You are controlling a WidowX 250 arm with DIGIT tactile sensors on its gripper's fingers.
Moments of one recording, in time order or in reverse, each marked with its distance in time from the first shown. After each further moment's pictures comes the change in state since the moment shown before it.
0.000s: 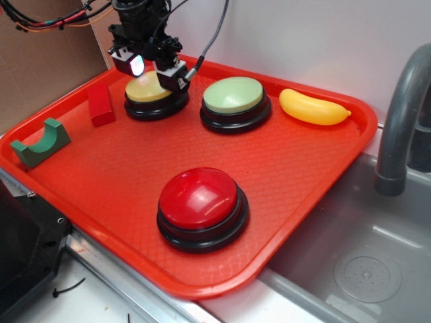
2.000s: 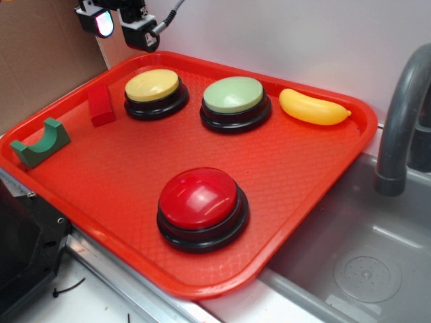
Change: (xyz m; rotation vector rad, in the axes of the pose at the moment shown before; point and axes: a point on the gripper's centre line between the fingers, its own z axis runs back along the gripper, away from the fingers) arm -0.019 0.008 0.075 -0.003 0.095 -0.023
